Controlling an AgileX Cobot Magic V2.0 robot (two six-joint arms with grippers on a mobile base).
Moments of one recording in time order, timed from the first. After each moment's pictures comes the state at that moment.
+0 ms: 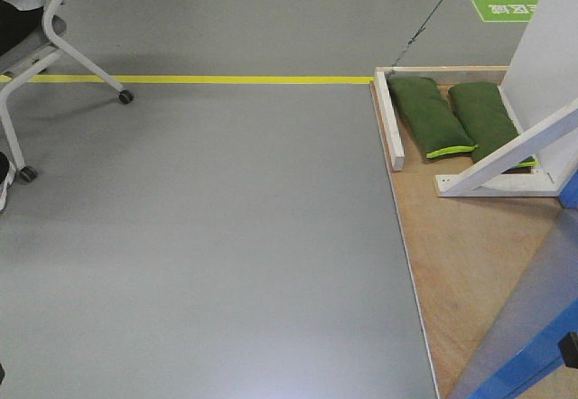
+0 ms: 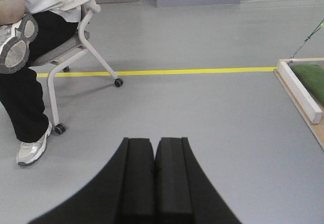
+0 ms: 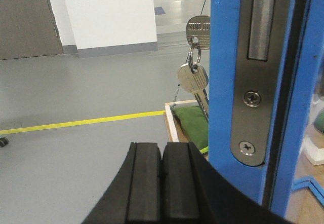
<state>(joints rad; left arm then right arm) 0.04 -0.01 0.03 0.07 0.36 -0.05 -0.08 -0.01 0.03 -0.06 0.24 0.13</state>
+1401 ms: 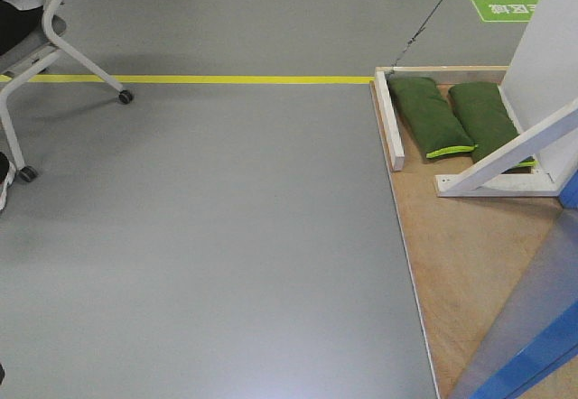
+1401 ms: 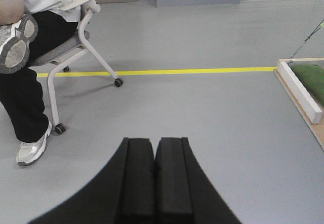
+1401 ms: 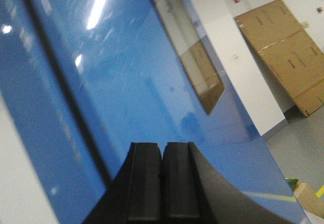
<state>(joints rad) 0.04 -0.01 0.03 0.07 0.36 -0.05 -0.68 0.46 -0.77 0.47 0.08 0.13</state>
